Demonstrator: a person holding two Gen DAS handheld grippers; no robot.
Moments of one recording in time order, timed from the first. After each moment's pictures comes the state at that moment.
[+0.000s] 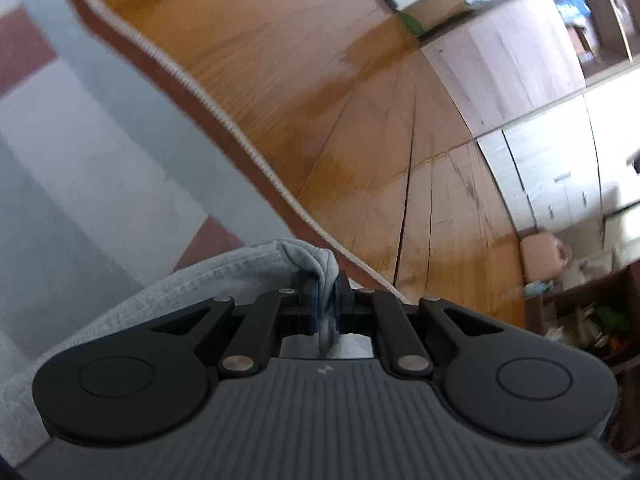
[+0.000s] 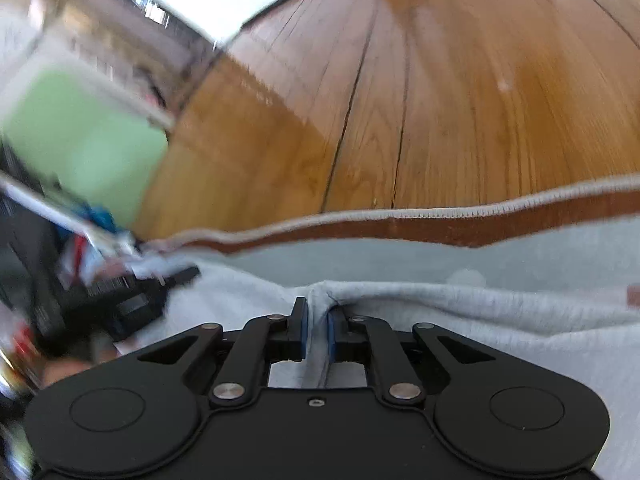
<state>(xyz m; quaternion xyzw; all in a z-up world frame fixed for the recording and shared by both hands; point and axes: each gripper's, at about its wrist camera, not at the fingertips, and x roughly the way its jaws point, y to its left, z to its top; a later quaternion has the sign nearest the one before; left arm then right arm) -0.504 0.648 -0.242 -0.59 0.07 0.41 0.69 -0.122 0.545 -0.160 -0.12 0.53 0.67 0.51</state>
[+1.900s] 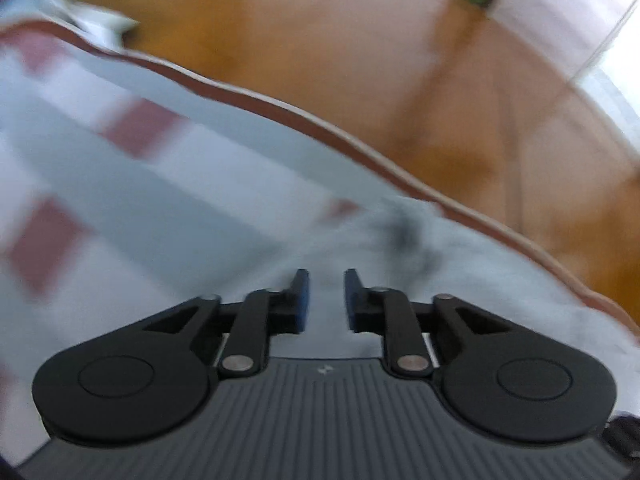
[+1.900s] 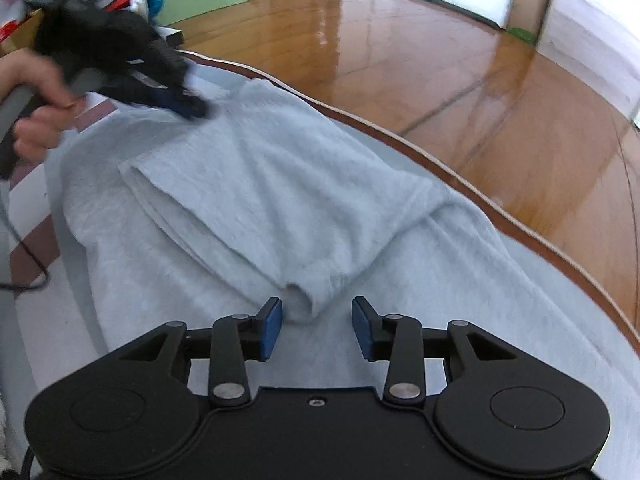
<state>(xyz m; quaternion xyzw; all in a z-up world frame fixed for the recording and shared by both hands) -0.467 0.601 -0.171 -0.44 0.24 0.59 0.63 -0.218 0.455 -0.156 -0.38 0.27 0.72 0.51</state>
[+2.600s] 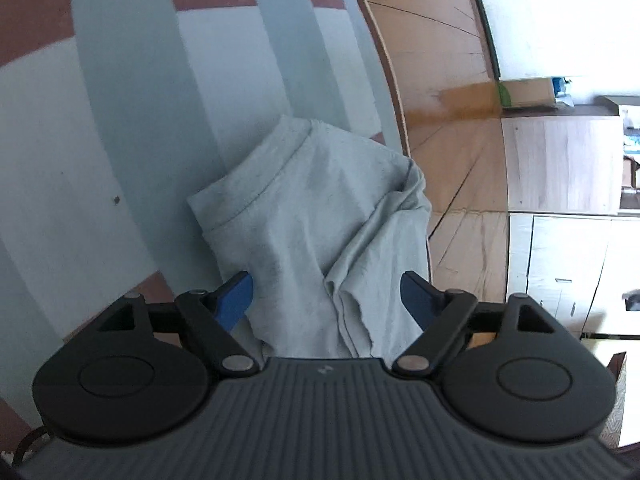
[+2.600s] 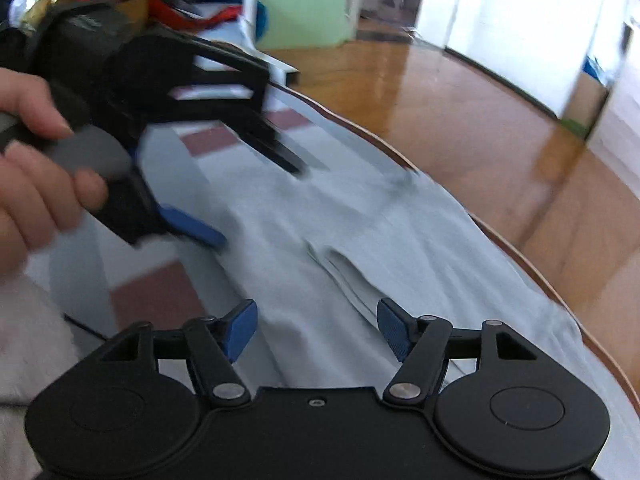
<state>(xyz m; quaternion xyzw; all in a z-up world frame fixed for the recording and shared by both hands) -0.580 0.497 -0.196 -0.71 0.00 0.47 0.53 -0.371 0.426 -0.126 -0.39 0.15 0.78 0.47</state>
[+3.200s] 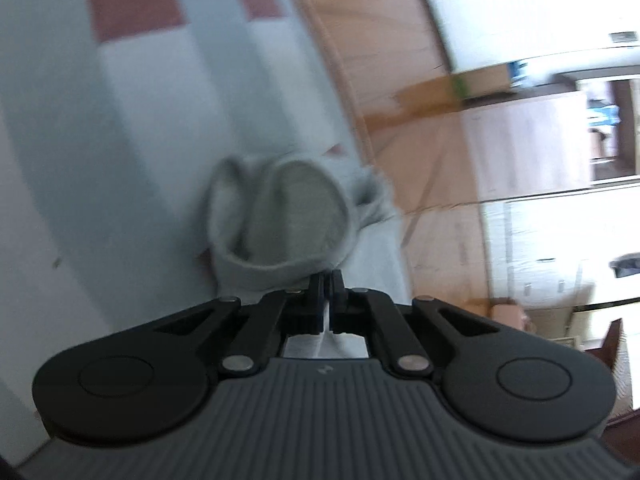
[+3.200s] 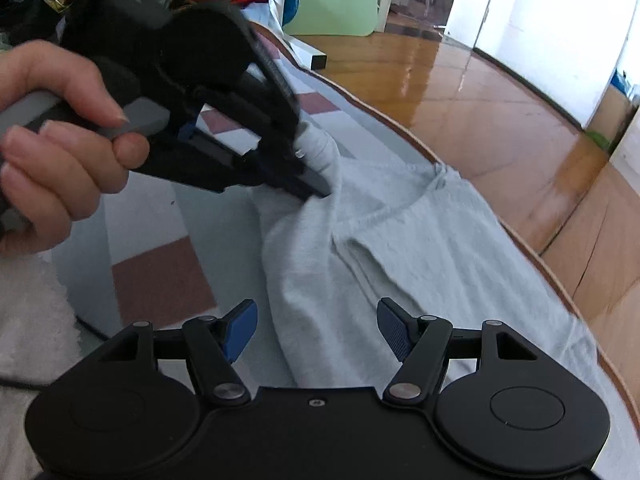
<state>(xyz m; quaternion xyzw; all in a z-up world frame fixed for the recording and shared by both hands) -0.572 0.508 -0.187 -0.65 -0.03 0.45 0.61 -0.373 0.433 -0.140 -0.41 0.14 0.79 0.44</state>
